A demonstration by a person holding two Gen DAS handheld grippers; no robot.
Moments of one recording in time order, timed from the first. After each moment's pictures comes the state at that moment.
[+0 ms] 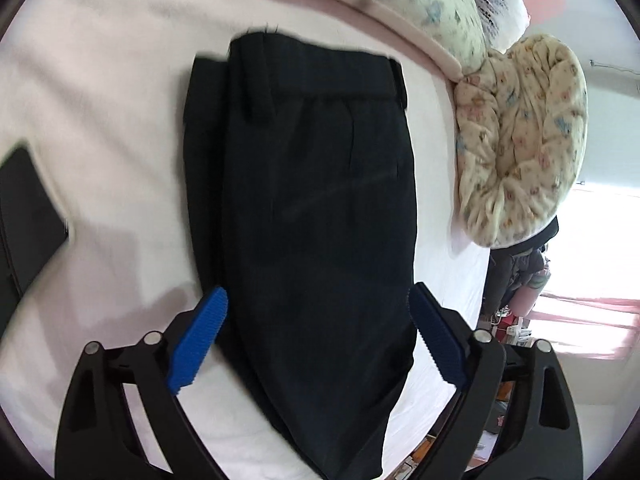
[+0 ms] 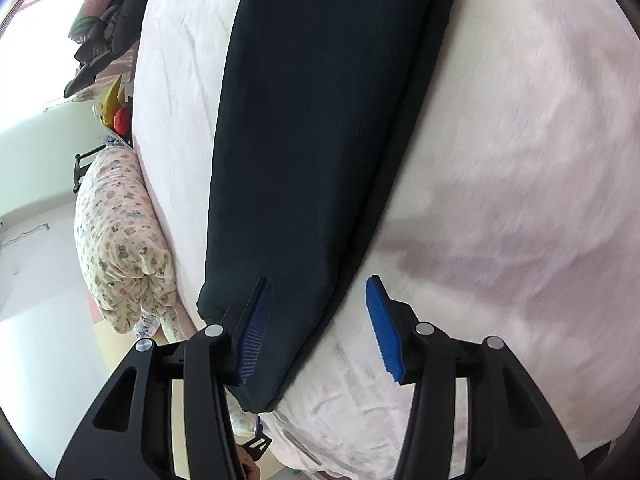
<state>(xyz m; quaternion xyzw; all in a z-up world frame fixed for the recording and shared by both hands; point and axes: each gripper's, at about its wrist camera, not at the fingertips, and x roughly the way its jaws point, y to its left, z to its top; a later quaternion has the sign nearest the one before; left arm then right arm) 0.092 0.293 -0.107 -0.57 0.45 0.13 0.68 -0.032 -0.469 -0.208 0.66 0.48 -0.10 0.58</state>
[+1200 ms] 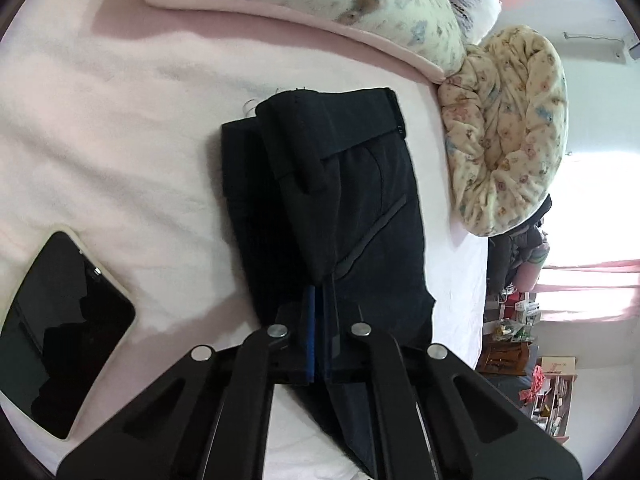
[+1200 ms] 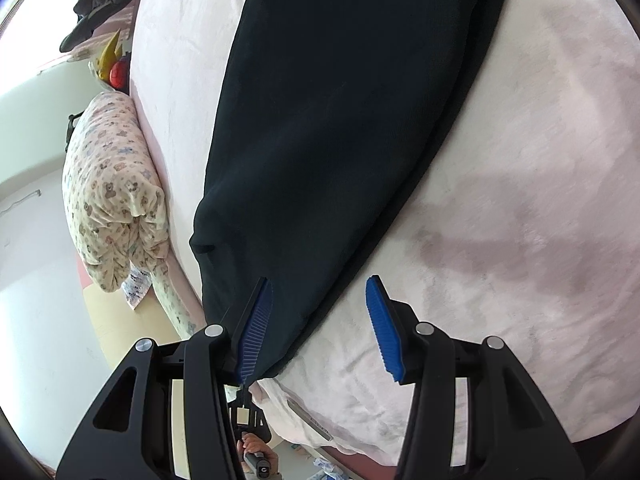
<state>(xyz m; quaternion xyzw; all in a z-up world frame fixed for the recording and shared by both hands) 0.061 0.336 -0.111 -0.53 0.45 0.09 0.71 -0.005 -0.362 -0.200 0.65 0.51 -0.05 0.56</state>
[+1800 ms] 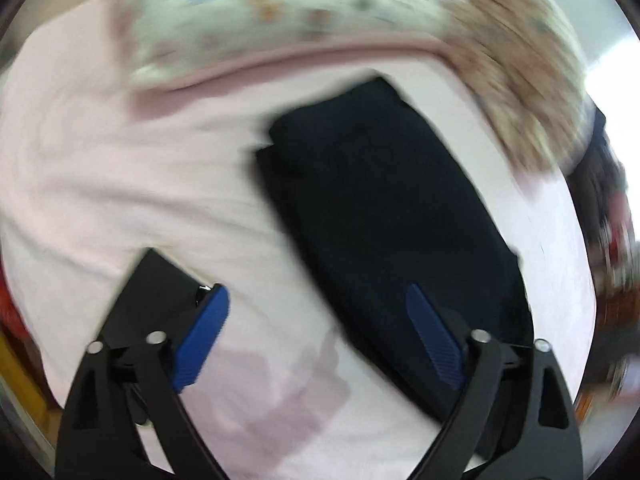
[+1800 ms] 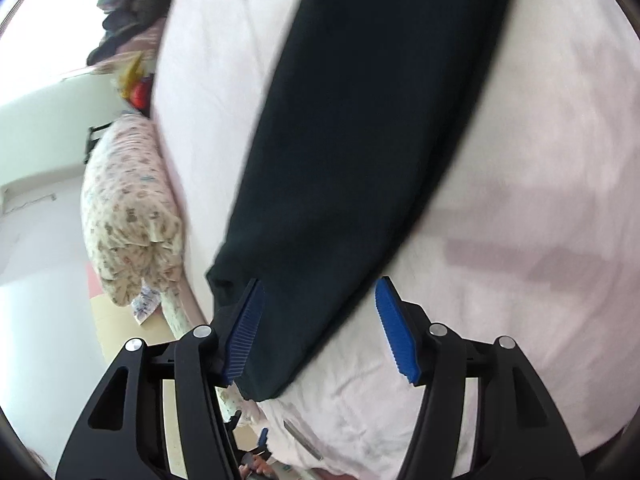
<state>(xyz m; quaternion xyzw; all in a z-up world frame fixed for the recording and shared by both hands) 0.053 0.270 -0.065 -0.30 0.51 0.16 0.79 -0.013 -0.414 -0.173 0.63 0.46 -0.04 0.62</state>
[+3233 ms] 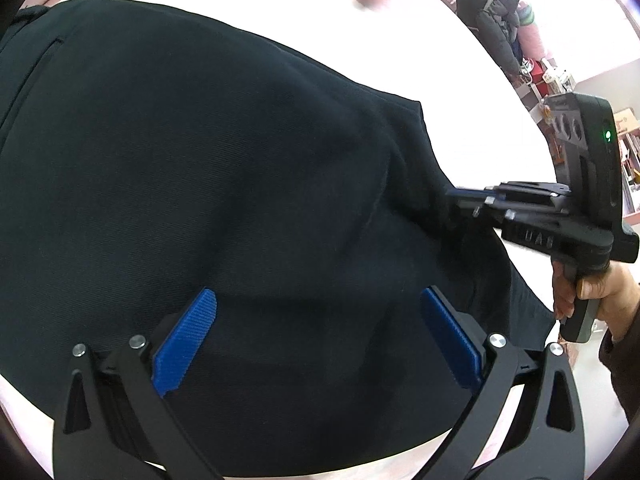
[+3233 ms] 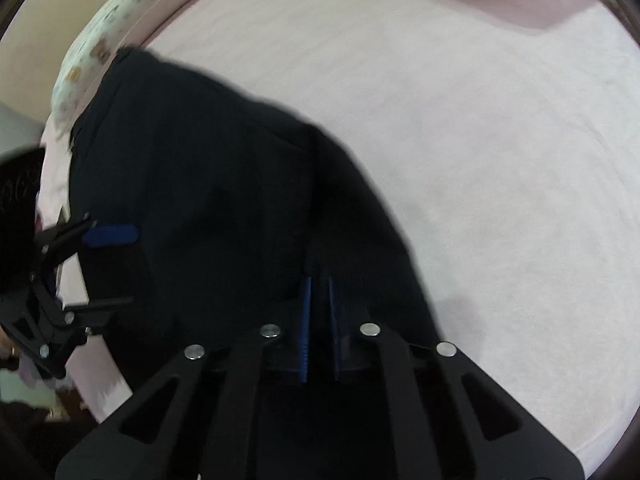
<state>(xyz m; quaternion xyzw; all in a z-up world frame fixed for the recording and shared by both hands) 0.175 0.124 -0.146 -0.21 0.61 -0.10 0.76 0.320 -0.090 -0.177 -0.09 0.63 0.31 0.71</state>
